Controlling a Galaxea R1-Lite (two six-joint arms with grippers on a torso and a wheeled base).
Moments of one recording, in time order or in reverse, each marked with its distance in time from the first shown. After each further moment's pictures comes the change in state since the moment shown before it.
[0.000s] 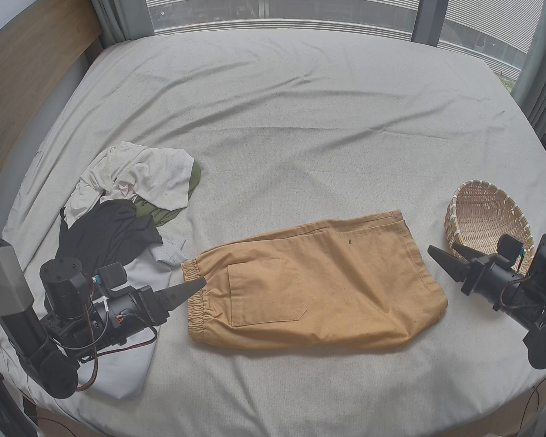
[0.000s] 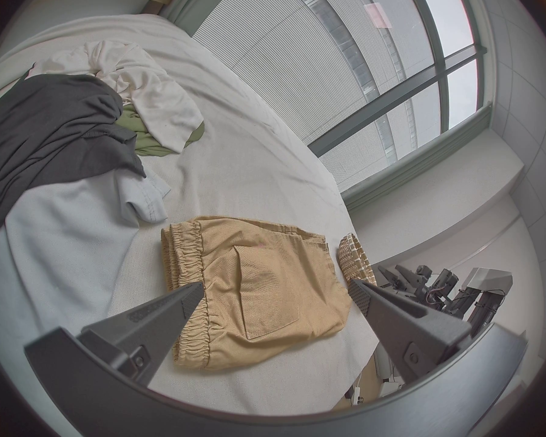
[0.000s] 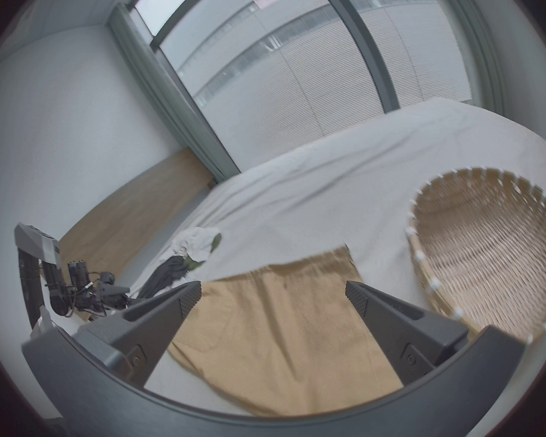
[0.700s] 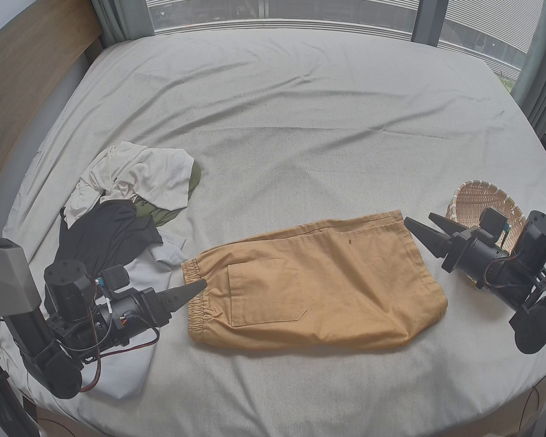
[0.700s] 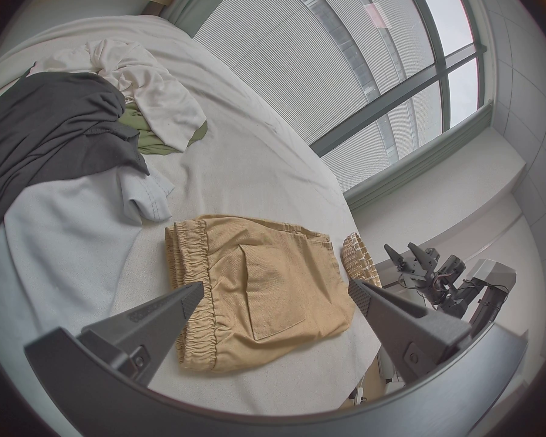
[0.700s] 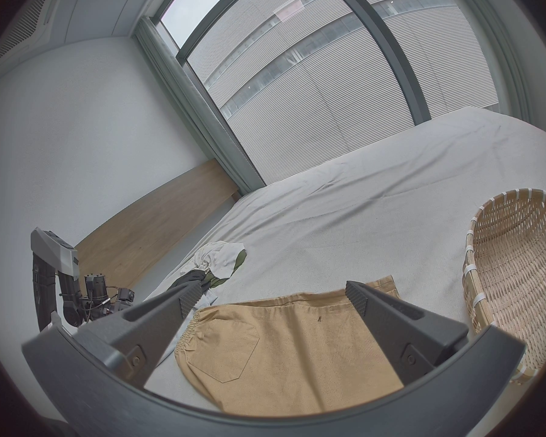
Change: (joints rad) left arm 0.002 0.052 -0.002 -0.030 0.013 0.015; right arm 0.081 0.047 -0.145 0.005 0.010 0.013
